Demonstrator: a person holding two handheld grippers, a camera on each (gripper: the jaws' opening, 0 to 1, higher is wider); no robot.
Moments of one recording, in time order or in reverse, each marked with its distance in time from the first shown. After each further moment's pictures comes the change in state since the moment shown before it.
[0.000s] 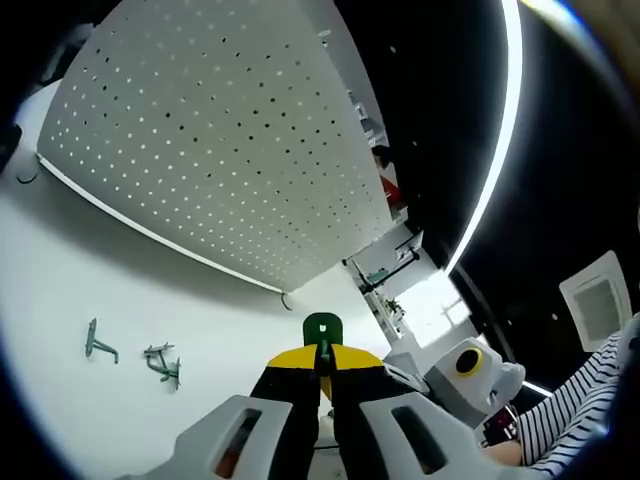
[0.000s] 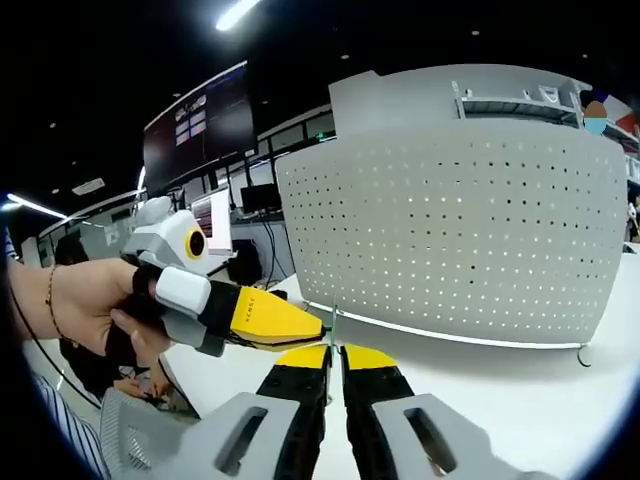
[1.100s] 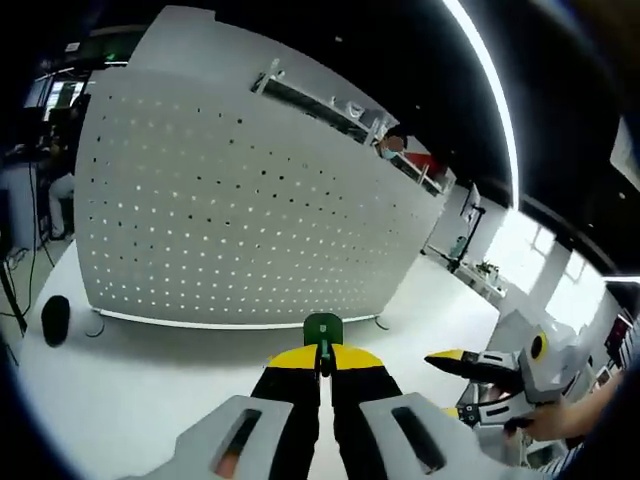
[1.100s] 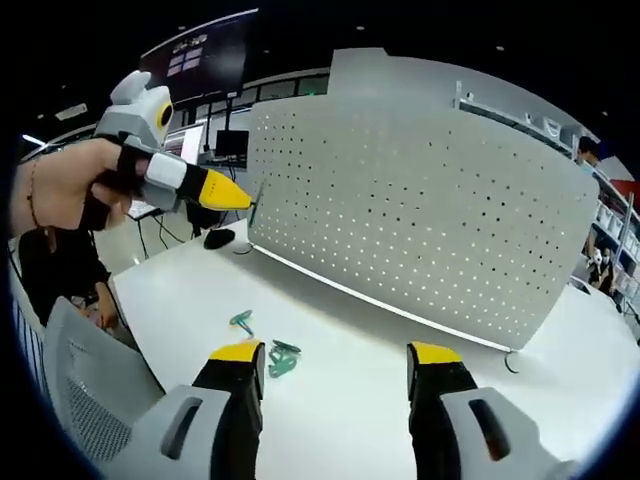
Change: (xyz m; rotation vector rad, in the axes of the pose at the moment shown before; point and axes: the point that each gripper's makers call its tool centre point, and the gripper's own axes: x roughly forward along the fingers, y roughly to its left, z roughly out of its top) left arm -0.010 0.021 0.053 0.473 -0.098 0.339; right arm -0.040 -0.065 -0.045 -0.197 0.172 -0.188
